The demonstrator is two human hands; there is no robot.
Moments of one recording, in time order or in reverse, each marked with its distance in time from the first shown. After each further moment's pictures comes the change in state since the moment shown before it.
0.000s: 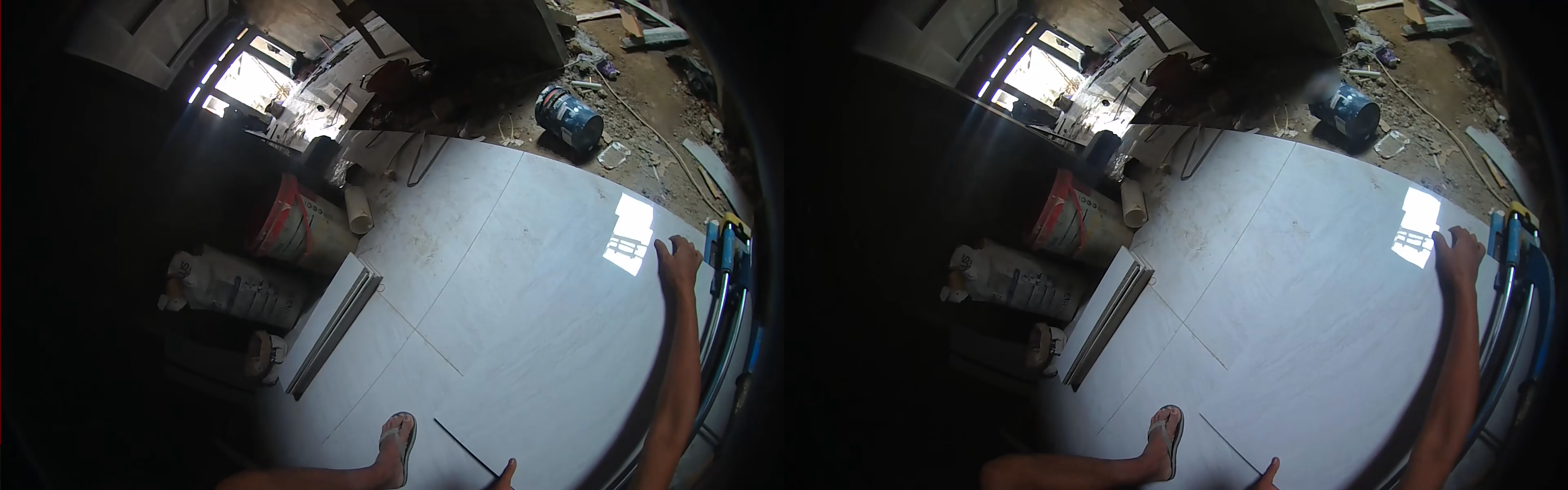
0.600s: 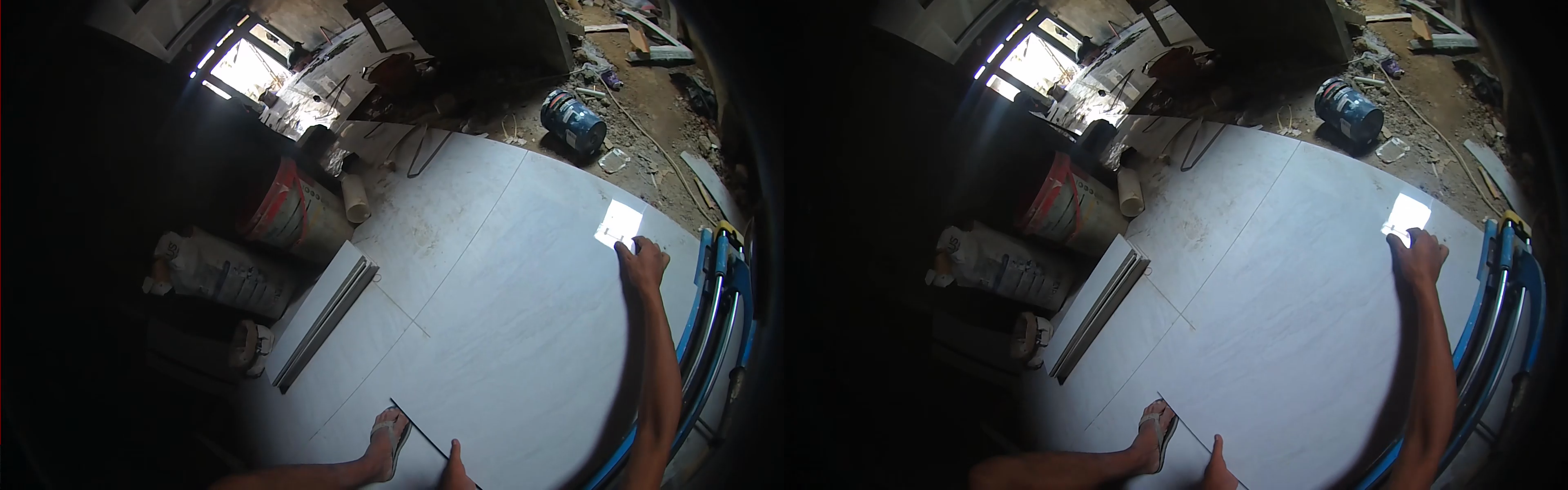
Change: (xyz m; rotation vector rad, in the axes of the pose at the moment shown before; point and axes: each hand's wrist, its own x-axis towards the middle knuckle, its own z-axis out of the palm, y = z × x) left_hand -0.128 0.257 -0.127 1.563 0.326 0.810; right_hand -0.043 -0.086 0.018 0.030 -0.073 -0.056
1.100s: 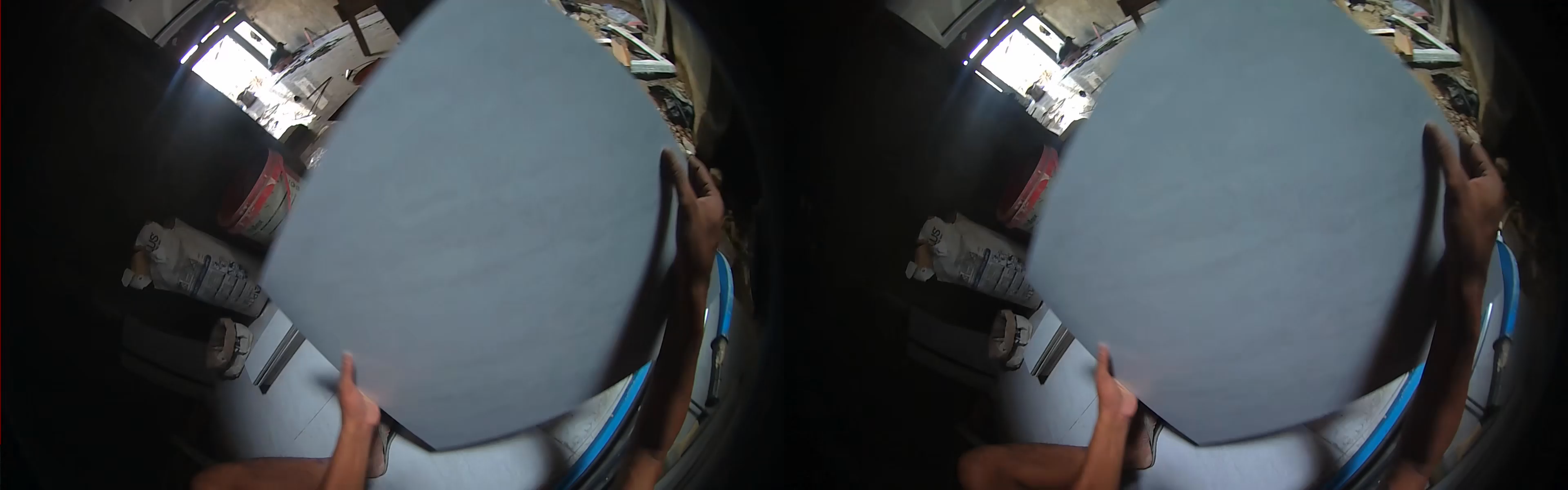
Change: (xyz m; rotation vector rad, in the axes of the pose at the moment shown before) left_hand 0.086 0.248 0.015 -0.895 0.404 -0.090; right_hand -0.055 -0.100 -0.211 0.911 0.400 -0.222
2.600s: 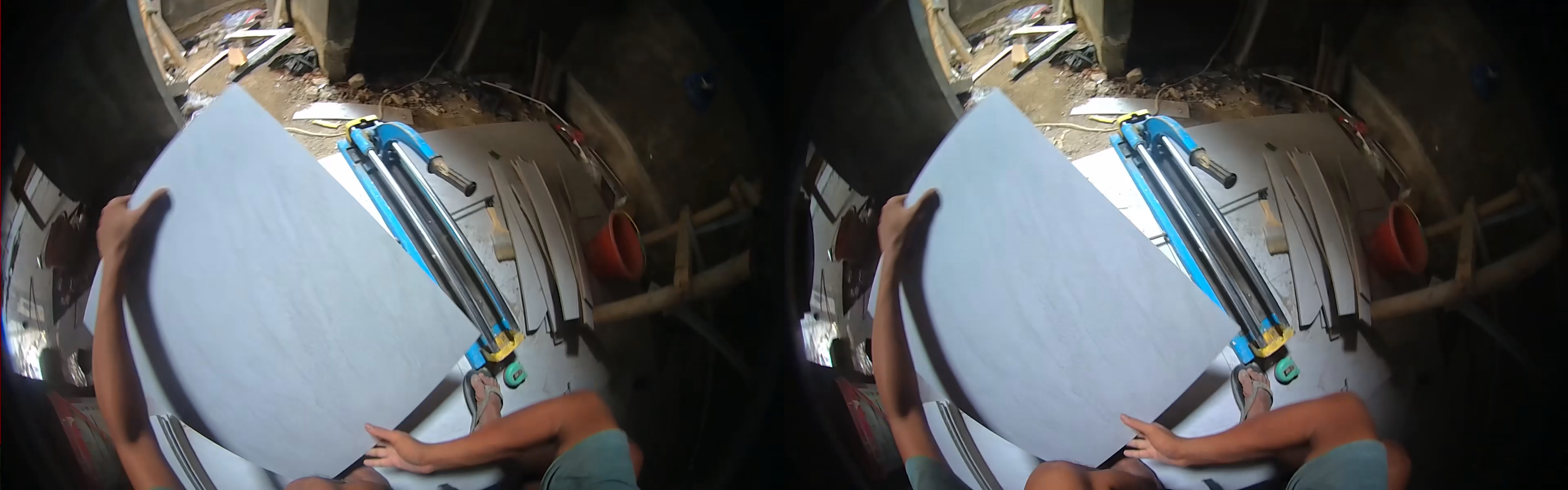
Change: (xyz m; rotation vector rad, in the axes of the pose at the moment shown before) left_hand 0.155 0.130 0.404 1.416 -0.806 1.099; right_hand -0.512 -0.052 0.083 0.985 0.073 1.686
